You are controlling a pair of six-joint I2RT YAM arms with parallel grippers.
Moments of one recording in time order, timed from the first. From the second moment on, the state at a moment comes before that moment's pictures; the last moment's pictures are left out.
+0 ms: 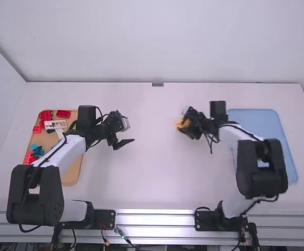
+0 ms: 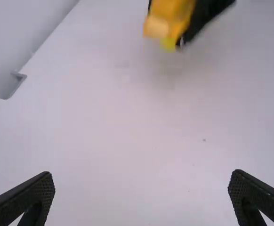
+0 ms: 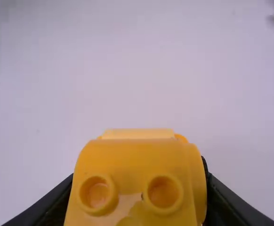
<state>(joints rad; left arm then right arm) 0.00 1.46 0.76 -0.13 0.83 0.97 0.00 1.70 0.91 -0.15 -0.66 -0.84</state>
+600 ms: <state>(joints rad) 0.00 1.47 0.73 0.02 0.83 0.88 -0.63 1.88 0.91 -0.07 -0.58 -0.70</state>
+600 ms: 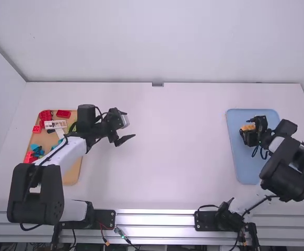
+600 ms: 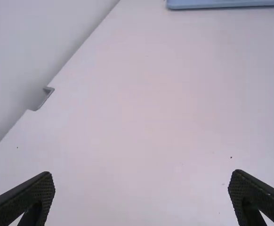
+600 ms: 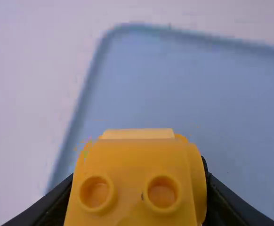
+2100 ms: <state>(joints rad) -0.17 0.96 0.77 -0.08 0.25 0.19 0.10 1.16 0.98 -0.46 -0.35 -0.45</state>
